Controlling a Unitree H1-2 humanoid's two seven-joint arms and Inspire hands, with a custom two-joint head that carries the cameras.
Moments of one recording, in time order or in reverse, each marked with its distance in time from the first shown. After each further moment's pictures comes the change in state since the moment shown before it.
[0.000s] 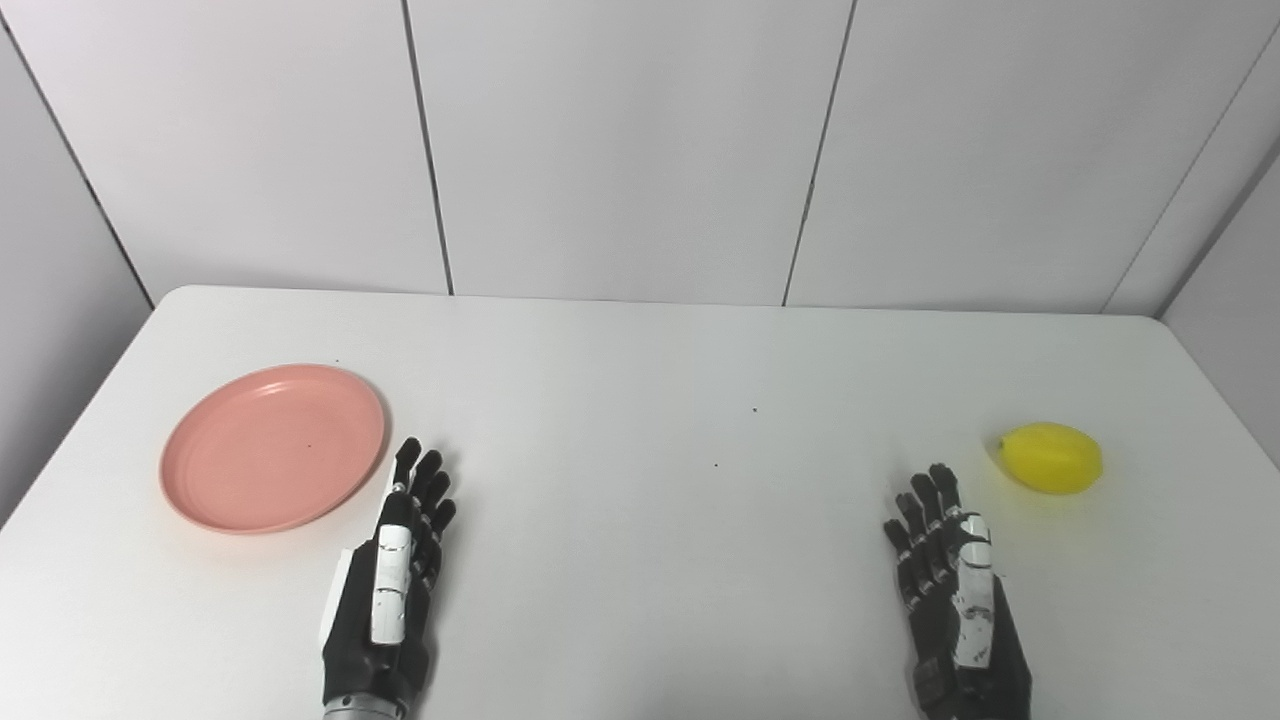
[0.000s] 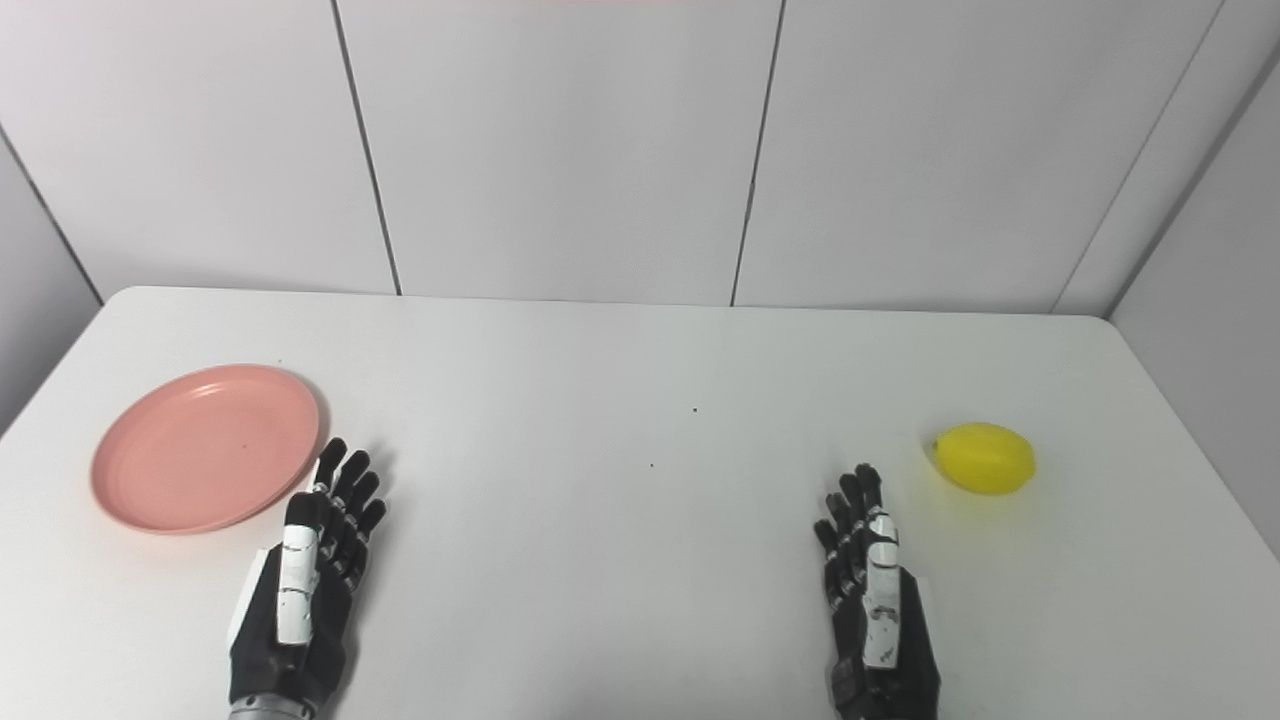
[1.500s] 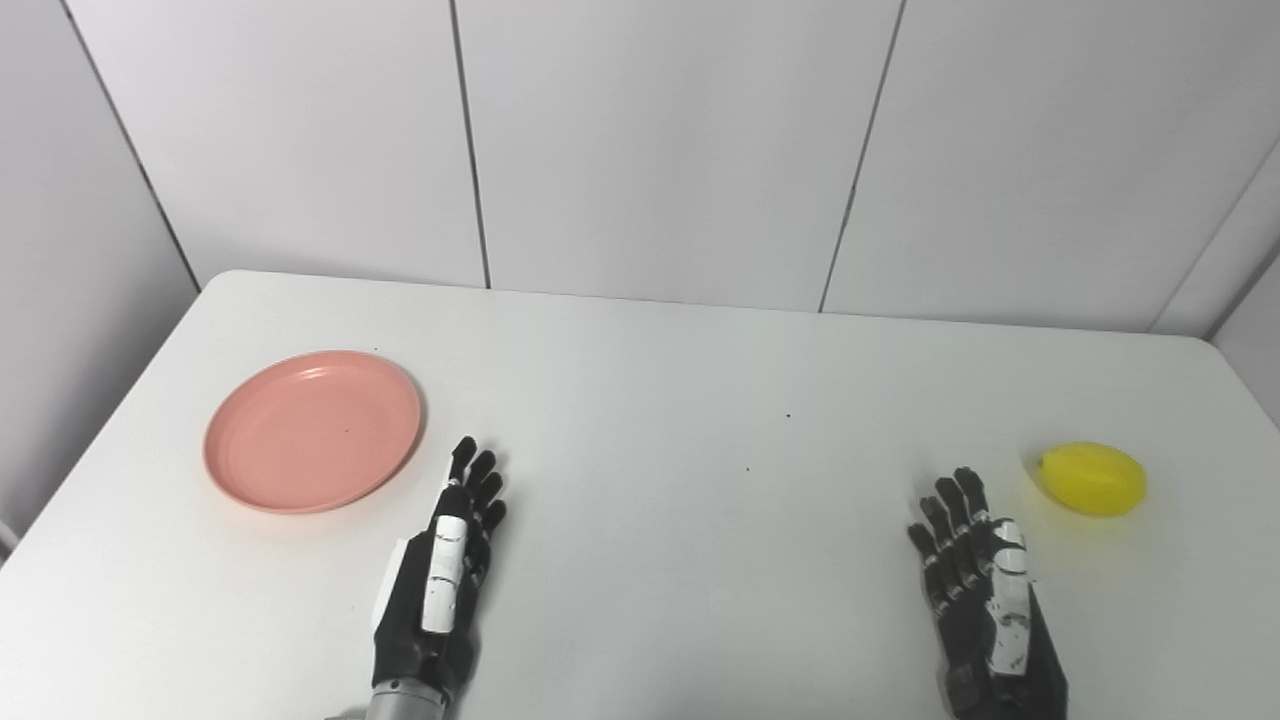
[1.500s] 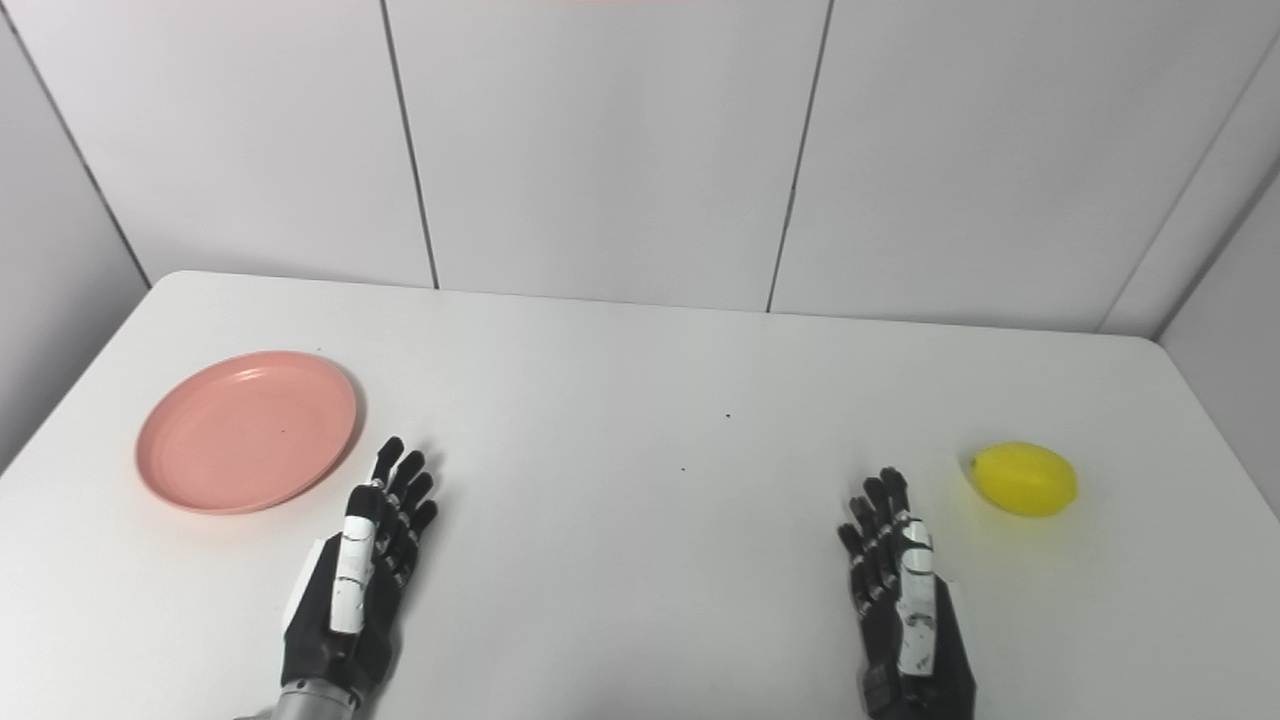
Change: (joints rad) left arm 0.003 -0.016 -0.040 0.021 0.024 -0.006 0.010; right arm -0.031 -0.058 -0.017 0.045 0.054 -0.001 0.061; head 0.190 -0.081
